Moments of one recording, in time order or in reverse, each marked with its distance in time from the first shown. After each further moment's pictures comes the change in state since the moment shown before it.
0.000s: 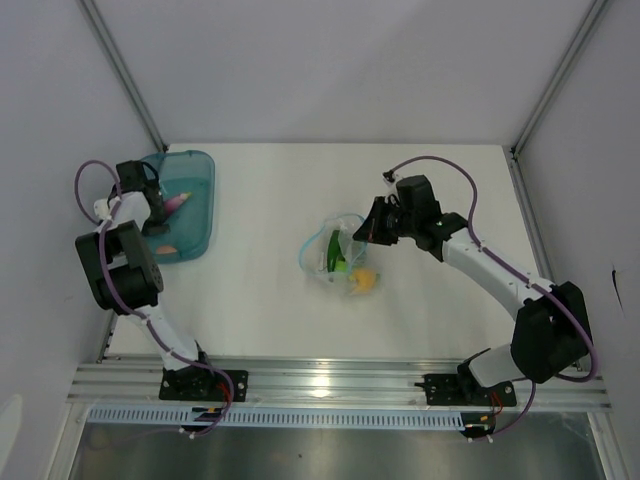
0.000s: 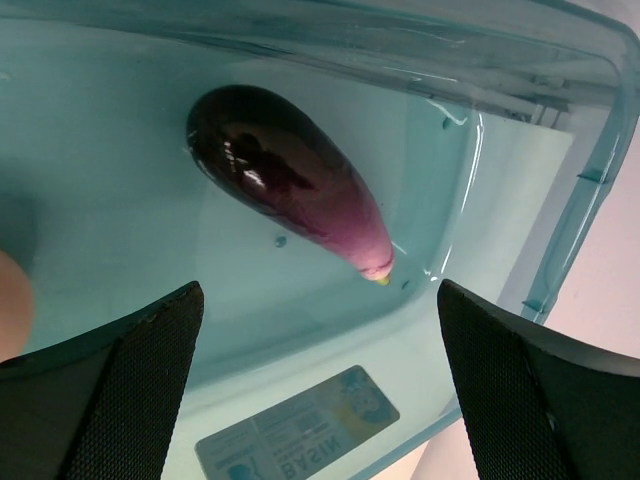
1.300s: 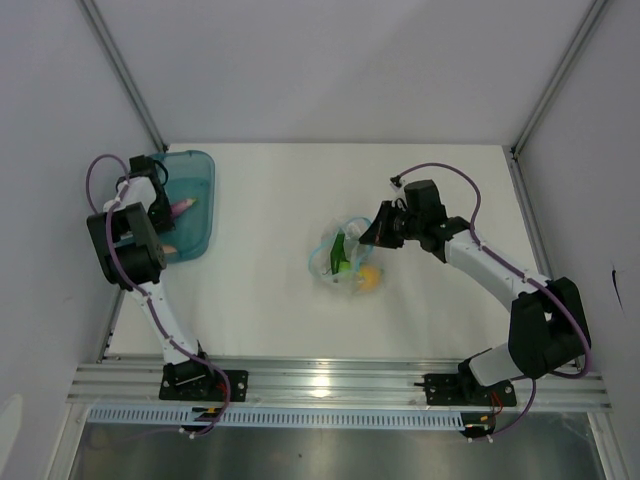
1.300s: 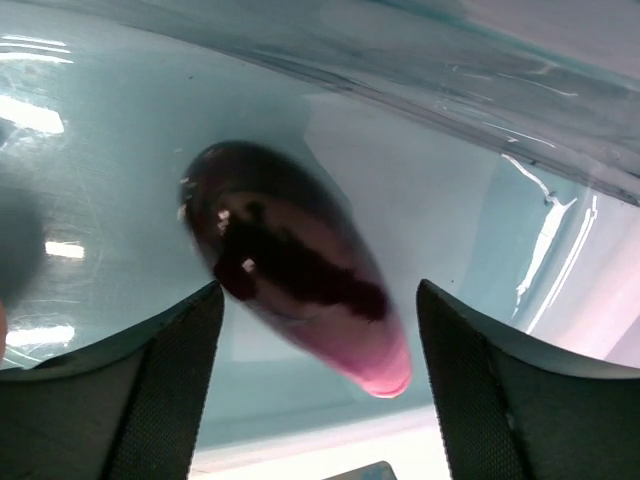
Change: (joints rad) left arm -0.032 0.258 0.280 -0.276 -0.097 -0.130; right arm -0.068 0.020 -0.074 0.062 -0.069 -0.006
